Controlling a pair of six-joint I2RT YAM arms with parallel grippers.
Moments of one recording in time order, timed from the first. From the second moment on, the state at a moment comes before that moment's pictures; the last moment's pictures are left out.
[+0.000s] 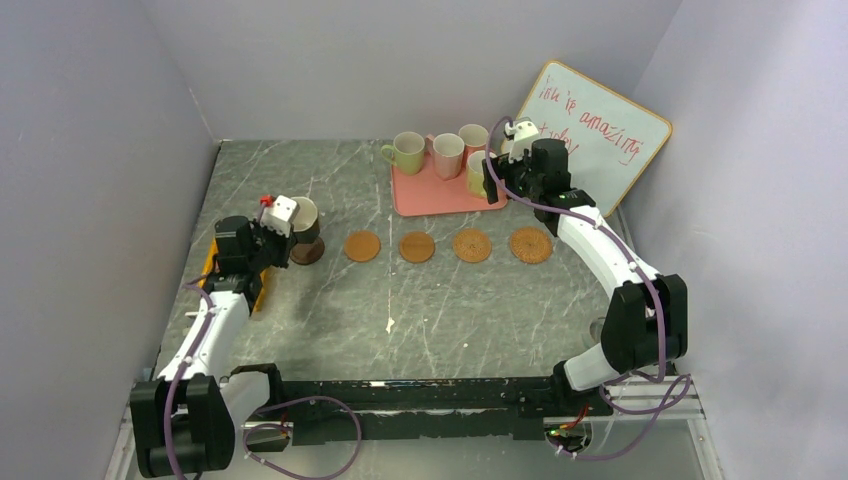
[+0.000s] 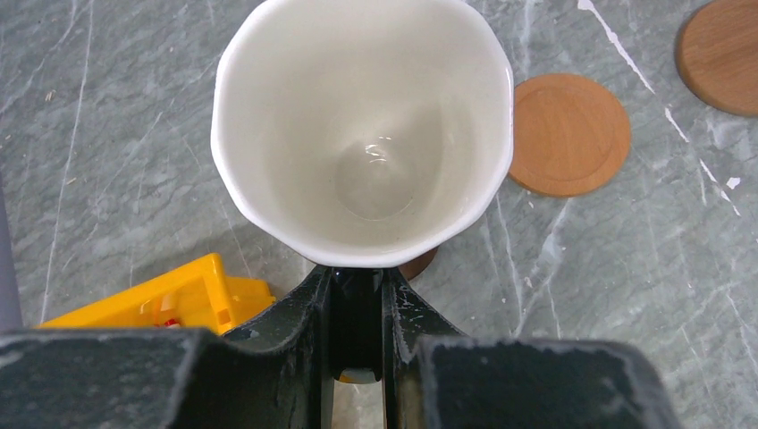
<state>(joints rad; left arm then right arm) 0.08 1.01 0.56 0.00 0.35 0.35 0.22 1.49 1.16 -0.13 -0.11 -0.11</state>
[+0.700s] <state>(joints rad) 0.08 1.11 0.56 0.00 0.30 0.35 0.22 1.49 1.16 -0.13 -0.11 -0.11</state>
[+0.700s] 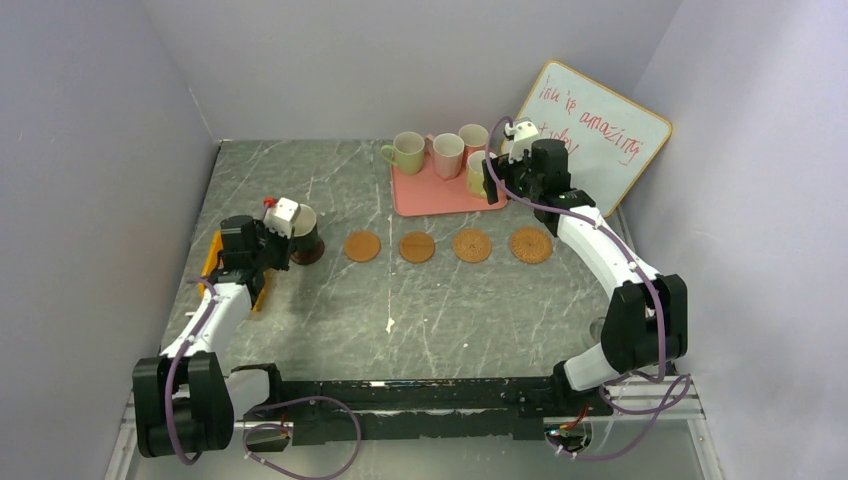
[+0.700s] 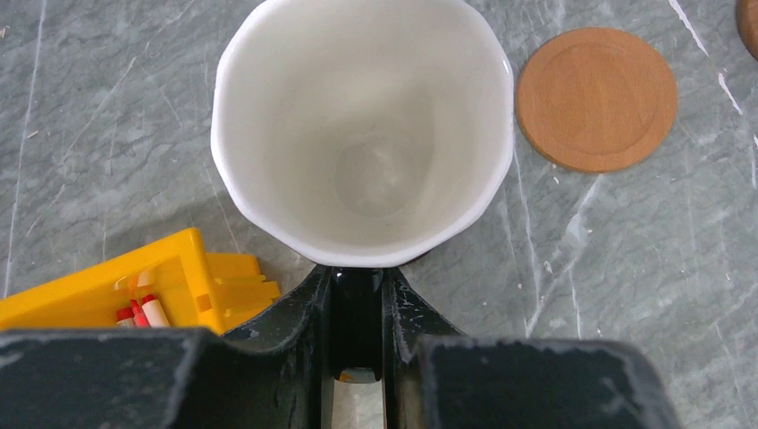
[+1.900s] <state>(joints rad) 0.09 1.20 0.59 -0.01 0.30 0.34 0.22 1.49 1.16 -0.13 -0.12 -0.11</state>
